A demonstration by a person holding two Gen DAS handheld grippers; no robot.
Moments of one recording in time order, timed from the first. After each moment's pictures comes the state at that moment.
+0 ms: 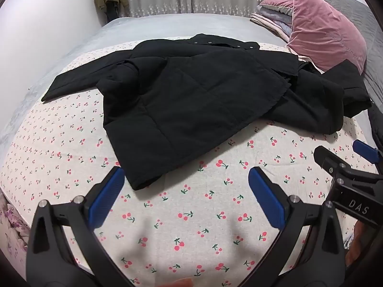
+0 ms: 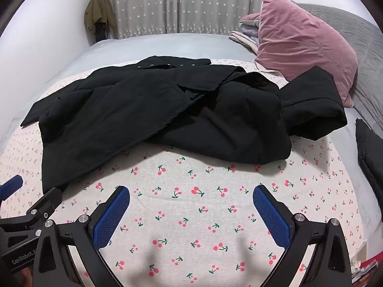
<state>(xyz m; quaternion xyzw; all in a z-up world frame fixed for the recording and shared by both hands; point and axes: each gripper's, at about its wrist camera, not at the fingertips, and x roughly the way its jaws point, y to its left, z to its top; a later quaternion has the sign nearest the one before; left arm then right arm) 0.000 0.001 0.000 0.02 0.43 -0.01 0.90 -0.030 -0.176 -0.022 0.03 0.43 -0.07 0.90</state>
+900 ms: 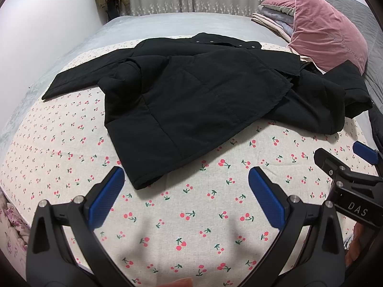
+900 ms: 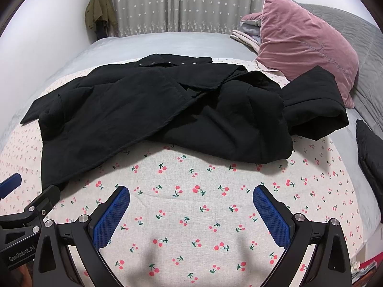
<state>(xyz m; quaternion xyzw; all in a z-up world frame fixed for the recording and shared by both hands) -0.001 0.006 0.000 0.02 0.43 -0.01 0.90 -0.031 -0.173 -0.024 0.03 0.43 -0.07 0.90</state>
